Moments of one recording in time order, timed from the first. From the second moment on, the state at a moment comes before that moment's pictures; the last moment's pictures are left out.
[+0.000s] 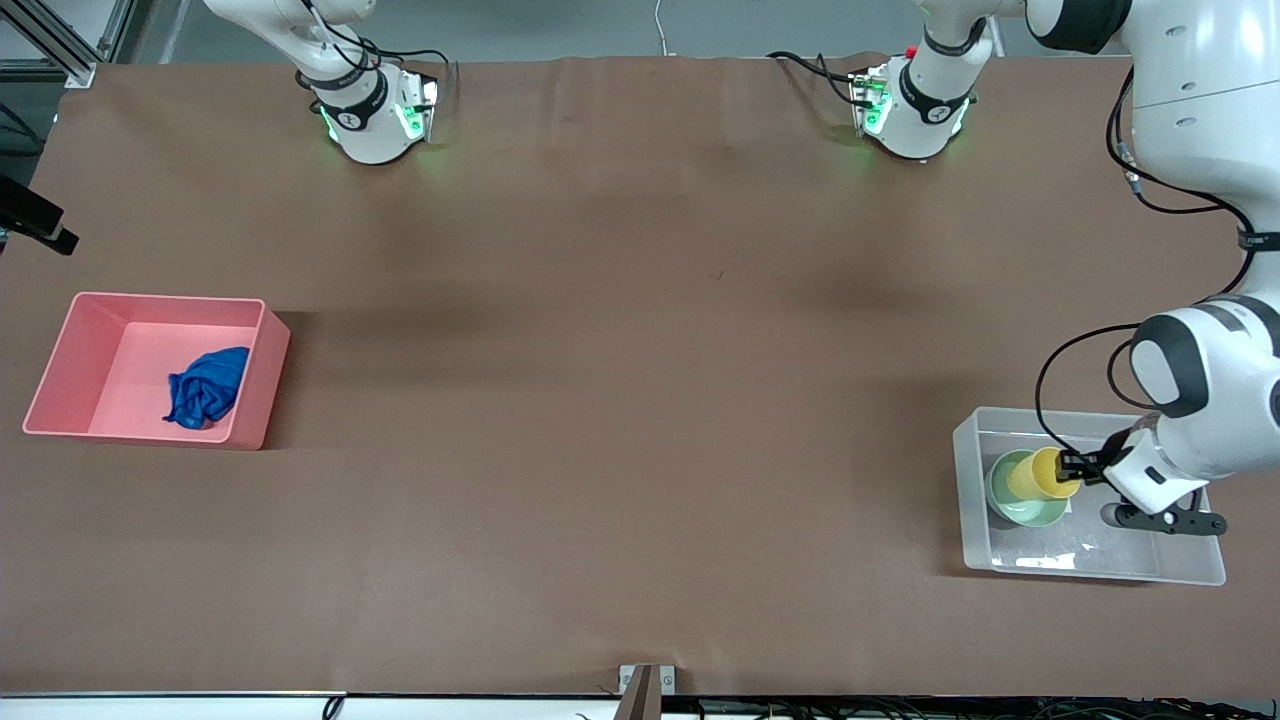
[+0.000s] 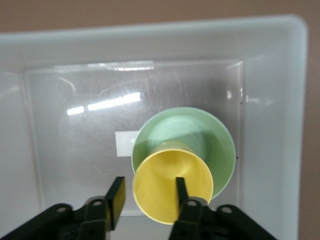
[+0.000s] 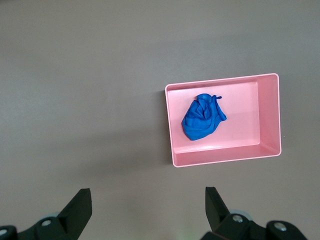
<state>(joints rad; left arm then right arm) -0.07 0.62 0.22 -1.51 -0.16 2.19 0.32 -0.01 -0.01 -0.09 -1.46 -0.02 1.46 0.04</state>
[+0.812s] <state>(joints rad) -0.10 0.04 0.12 -1.60 -0.02 1.78 0.10 -0.01 -0.01 -0.10 -1.46 -0.02 1.46 0.04</state>
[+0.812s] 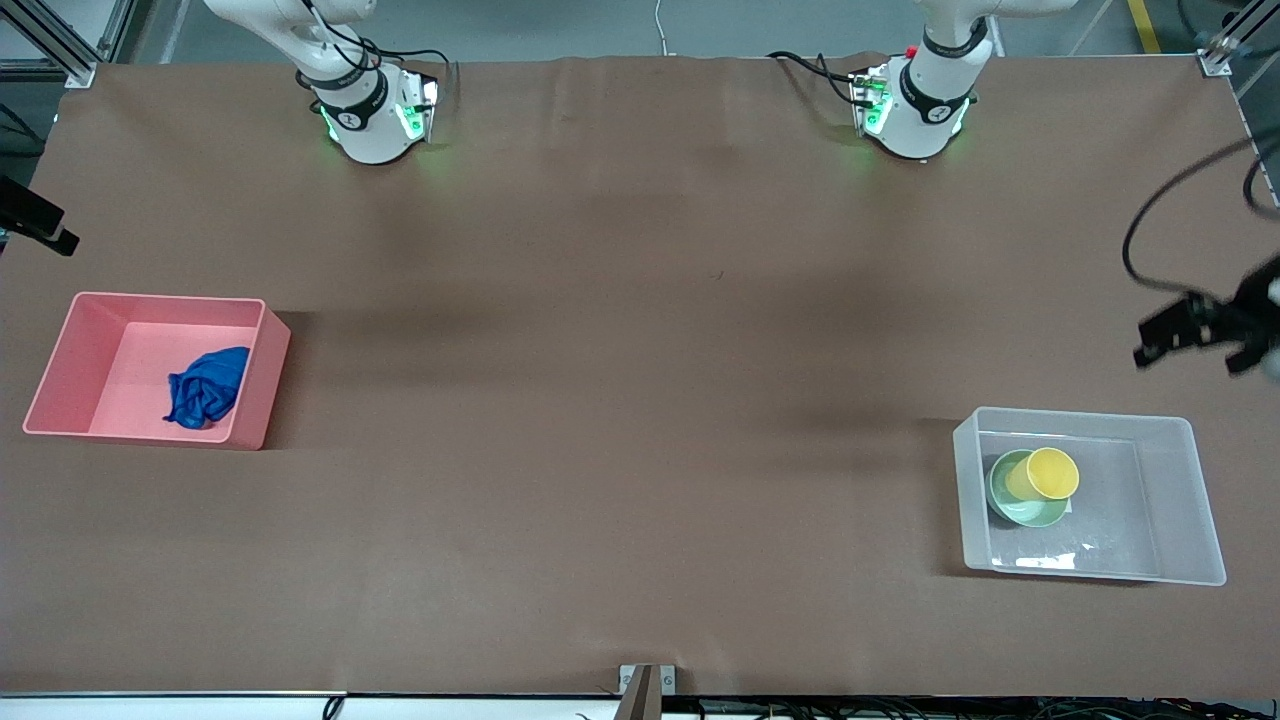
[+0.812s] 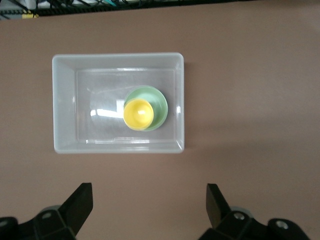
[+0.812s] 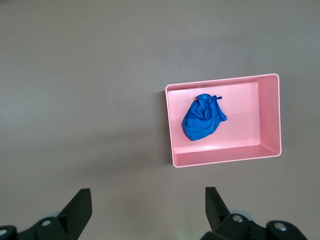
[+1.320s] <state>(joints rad) -0.08 -0.15 0.01 -1.64 -0.01 1.65 0.06 -0.01 -0.01 -0.10 -1.46 -0.02 1.46 0.04</state>
